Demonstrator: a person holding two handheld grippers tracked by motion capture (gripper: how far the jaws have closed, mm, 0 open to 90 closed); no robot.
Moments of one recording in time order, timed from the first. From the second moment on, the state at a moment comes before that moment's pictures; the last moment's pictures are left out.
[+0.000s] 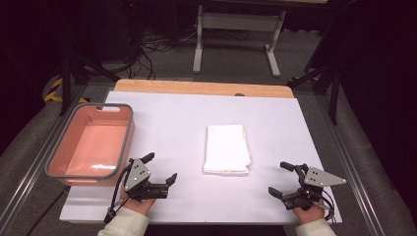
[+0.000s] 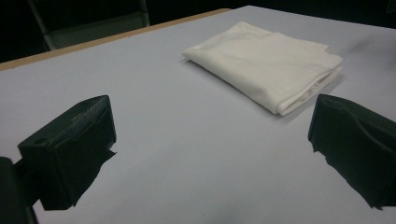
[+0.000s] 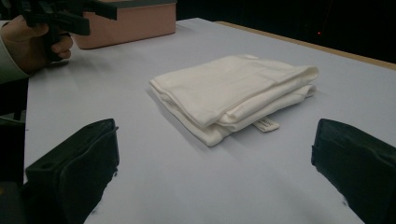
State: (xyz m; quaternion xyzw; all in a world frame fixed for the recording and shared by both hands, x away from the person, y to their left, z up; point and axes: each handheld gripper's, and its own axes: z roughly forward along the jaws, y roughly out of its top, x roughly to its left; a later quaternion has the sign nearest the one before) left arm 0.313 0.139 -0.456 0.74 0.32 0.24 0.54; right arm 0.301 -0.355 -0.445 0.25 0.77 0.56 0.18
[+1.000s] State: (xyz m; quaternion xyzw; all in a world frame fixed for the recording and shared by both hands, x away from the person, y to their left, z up) left arm 0.314 0.124 -0.441 0.77 0.28 0.22 0.53; right arm 0.300 -0.354 -0.446 0.25 0.77 0.56 0.19
